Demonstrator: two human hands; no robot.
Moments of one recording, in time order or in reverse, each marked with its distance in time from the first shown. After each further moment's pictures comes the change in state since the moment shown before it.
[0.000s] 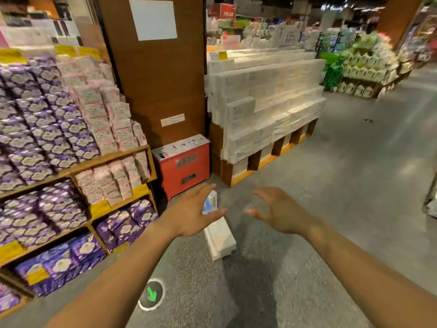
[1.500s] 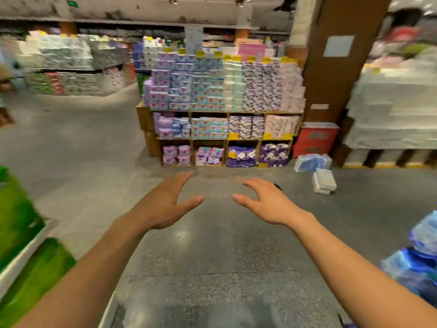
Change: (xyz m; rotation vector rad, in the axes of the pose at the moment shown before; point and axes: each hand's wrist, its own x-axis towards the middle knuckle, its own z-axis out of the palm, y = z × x) left_hand -1.466 0.463 0.138 0.101 0.438 -0.691; right_hand -1.239 -0.506 0.226 0.088 -0.131 -0.665
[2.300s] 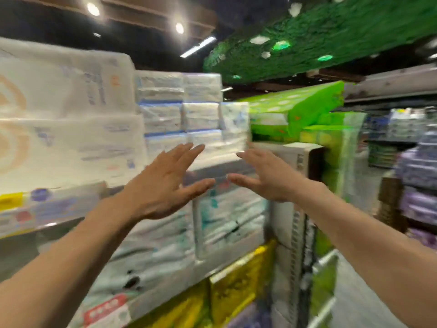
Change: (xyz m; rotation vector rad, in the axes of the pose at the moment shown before) left_hand -0.748 -0.056 -0.391 0.624 0.586 -0.634; right_hand -0.305 -0.744 0.038 0.104 0.127 -1.251
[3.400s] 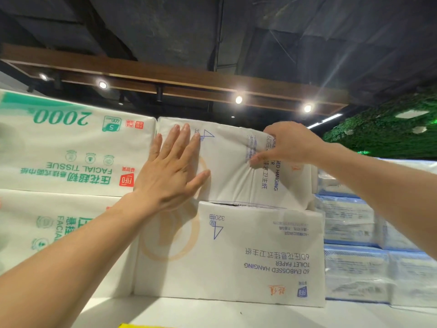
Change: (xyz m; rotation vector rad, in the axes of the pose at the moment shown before) left_hand 0.000 -0.317 -0.167 0.767 0.553 -0.404; right_hand 0.393 -0.226 -0.031 -0.035 0.300 -0.479
